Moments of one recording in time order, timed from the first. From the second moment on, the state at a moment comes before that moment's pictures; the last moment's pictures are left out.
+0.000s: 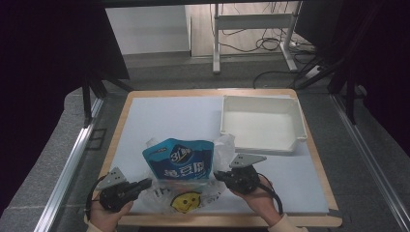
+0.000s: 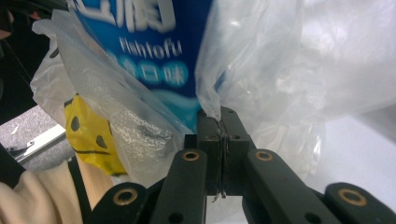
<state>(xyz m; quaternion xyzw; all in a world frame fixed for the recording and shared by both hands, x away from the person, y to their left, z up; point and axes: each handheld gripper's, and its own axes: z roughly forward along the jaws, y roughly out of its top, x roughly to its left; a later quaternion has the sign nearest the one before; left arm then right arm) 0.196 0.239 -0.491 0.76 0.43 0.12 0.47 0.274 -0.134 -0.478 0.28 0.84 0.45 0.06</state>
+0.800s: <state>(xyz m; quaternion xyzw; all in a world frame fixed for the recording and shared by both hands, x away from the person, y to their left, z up) 0.205 0.223 -0.526 0.80 0.44 0.08 0.40 0.280 -0.128 -0.519 0.31 0.87 0.38 0.04</state>
